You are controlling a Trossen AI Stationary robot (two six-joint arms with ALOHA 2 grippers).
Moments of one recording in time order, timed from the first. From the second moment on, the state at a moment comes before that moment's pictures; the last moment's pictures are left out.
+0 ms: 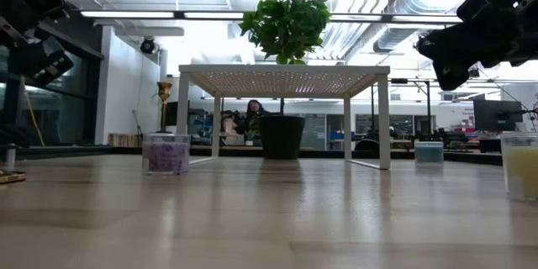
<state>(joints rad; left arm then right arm) 0.12 0.01 0.30 -0.72 0.61 -0.34 -0.15 0.13 0.01 0.09 -0.21 0.29</state>
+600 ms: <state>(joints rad) 0.12 0.01 0.30 -0.45 0.60 -0.24 -0.15 0.13 0.01 0.09 -0.21 0.29</state>
